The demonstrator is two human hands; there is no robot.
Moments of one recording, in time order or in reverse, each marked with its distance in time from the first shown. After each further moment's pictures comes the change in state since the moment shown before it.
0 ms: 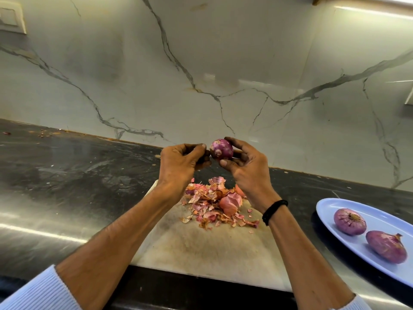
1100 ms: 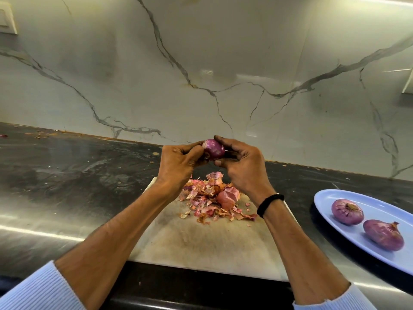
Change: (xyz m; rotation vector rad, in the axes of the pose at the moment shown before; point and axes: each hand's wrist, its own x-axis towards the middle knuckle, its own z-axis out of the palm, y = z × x) left_hand 0.001 -0.007 -0.002 0.148 -0.131 0.121; right_hand 0.002 0.013 0.000 -0.223 -0.035 -0.148
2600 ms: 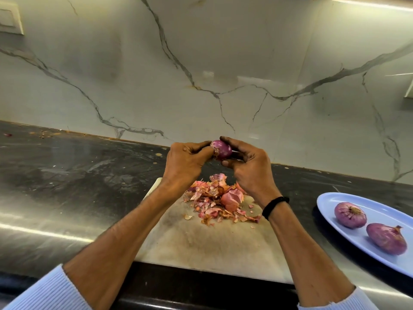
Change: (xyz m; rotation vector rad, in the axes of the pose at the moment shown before) left_hand 0.000 0.007 -0.002 0.249 0.012 0.052; right_hand -0.001 -0.005 -0.004 0.025 0.003 -0.004
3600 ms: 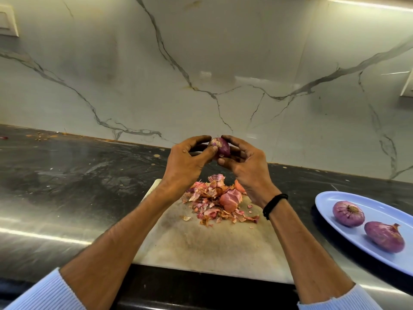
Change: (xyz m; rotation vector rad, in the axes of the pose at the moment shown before) left_hand -0.002 0.003 0.001 -0.089 -0.093 0.004; right_hand 0.001 -0.004 -0.001 0.275 0.007 0.173
